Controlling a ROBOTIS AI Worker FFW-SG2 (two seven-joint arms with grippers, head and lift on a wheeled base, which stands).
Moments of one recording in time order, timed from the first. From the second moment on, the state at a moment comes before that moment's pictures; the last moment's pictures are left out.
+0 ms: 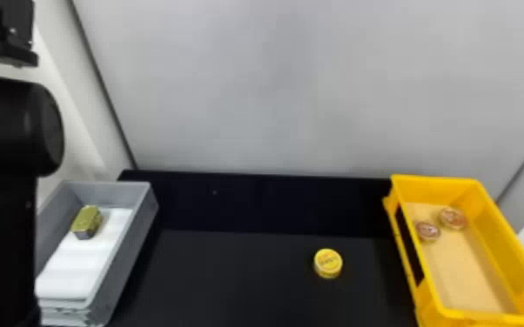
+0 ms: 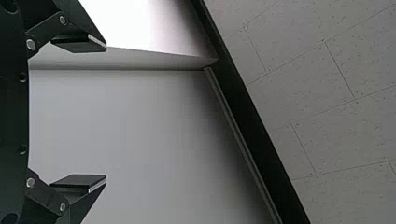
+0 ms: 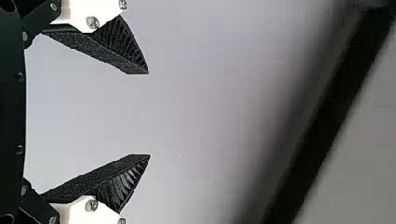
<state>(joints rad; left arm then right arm) -0.50 0.24 -0.04 -2.20 -0.24 0.15 0.18 -0.59 -0.34 0.03 -2.23 0.07 0.58 -0.09</state>
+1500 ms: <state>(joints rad) -0.50 0.22 -0.05 -2.18 -0.24 0.13 0.18 -0.47 -0.18 0.13 -1.65 0.46 1.15 0.93</state>
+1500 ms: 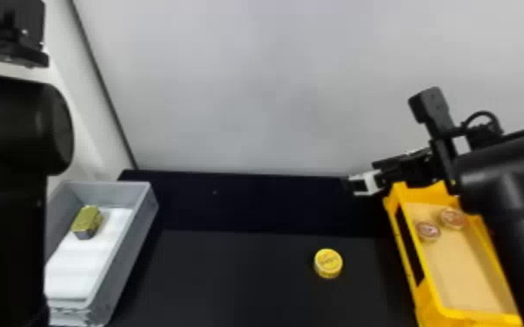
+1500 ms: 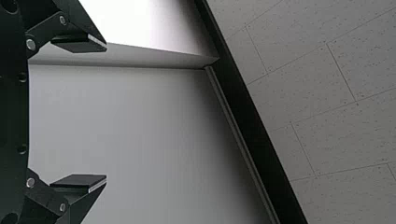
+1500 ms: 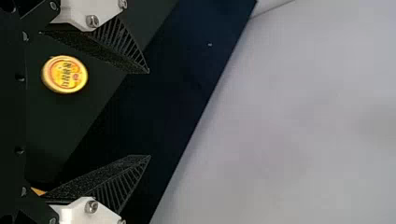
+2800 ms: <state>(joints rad) -0.49 0.19 -0.03 -2.17 -0.25 0.10 0.18 -0.41 -0.12 0.12 -1.21 0.45 0.82 0.94</state>
